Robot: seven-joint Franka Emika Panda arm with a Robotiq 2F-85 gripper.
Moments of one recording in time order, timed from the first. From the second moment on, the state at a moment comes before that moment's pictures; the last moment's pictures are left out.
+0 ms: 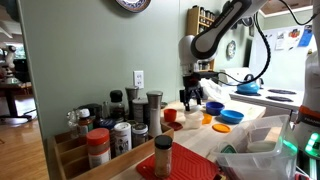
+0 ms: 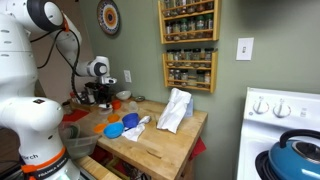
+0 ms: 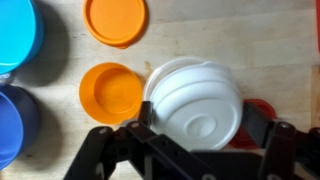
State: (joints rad) arm 0.27 0.12 0.22 -2.35 0.08 2.31 0.50
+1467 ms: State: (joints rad) arm 0.27 -0.01 0.24 -2.58 0.10 2.64 0.48
